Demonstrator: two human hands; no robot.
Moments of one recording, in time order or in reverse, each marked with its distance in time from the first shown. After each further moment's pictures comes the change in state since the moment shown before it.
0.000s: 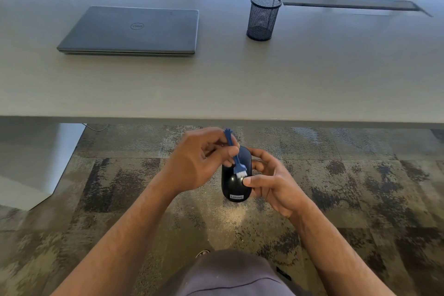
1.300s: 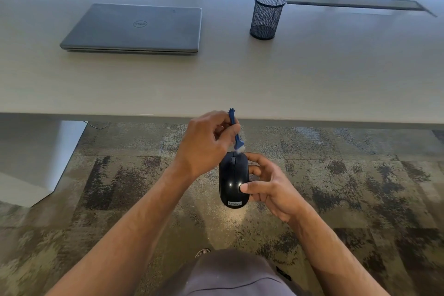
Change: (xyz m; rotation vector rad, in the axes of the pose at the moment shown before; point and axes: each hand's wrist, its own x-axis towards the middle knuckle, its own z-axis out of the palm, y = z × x) left_hand 0.026 -0.005 0.008 0.242 0.225 -0.073; right_hand -0.004 0.005 0.009 -0.041 -0.033 0.047
